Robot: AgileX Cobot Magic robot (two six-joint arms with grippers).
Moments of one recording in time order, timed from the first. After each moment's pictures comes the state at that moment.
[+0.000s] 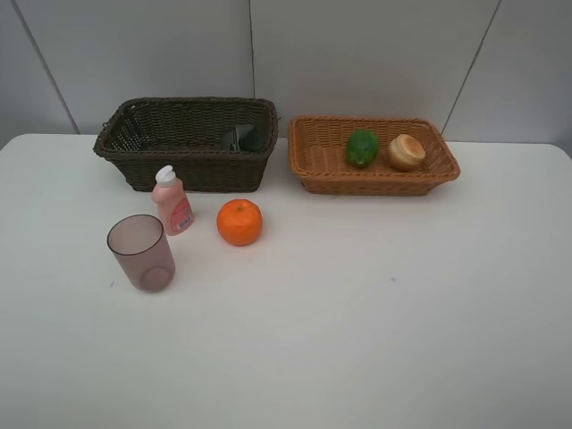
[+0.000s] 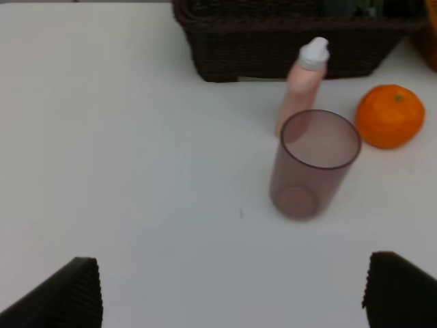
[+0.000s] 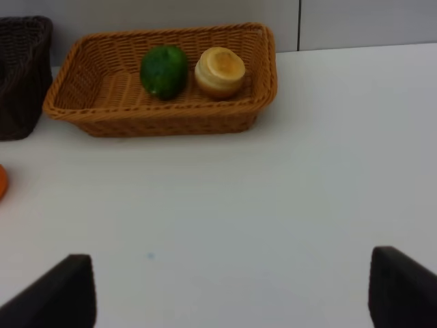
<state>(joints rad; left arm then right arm) -0.08 -0.01 -0.50 -0.01 1.06 -0.06 0.01 0.00 -0.52 0.04 1.06 0.04</state>
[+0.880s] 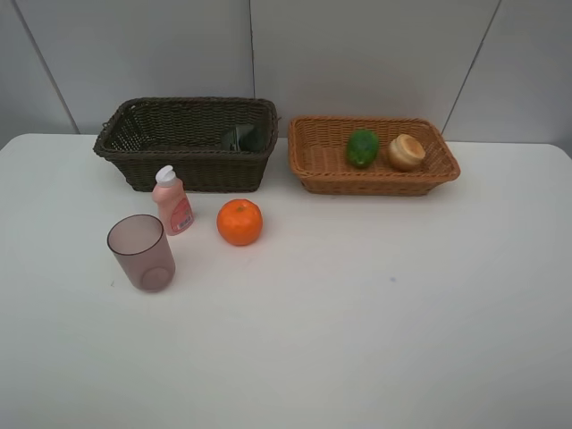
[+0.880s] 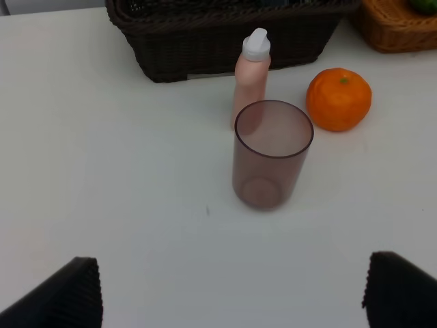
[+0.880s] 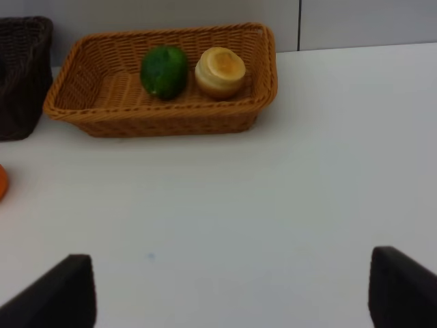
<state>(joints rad) -0.19 -0.01 -0.50 0.00 1.06 -0.06 0.01 0.00 -0.52 0.04 1.06 0.04</state>
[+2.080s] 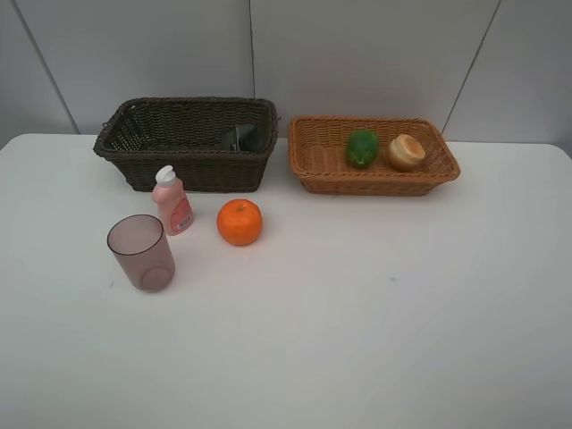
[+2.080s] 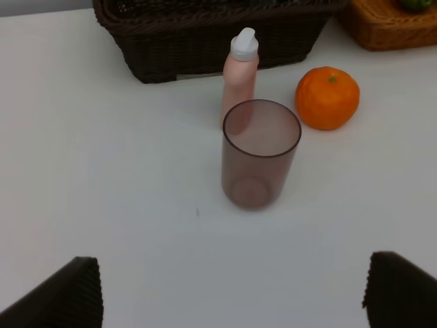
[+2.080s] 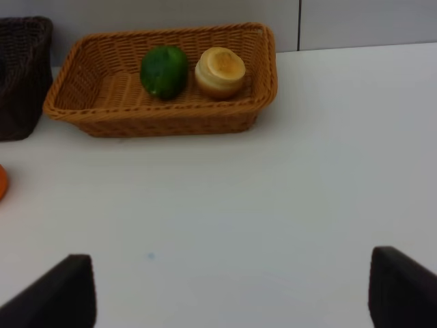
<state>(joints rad) -0.19 -0.01 -0.50 -0.03 1.06 -0.04 0.01 0.00 -0.52 0.04 1.06 0.05</state>
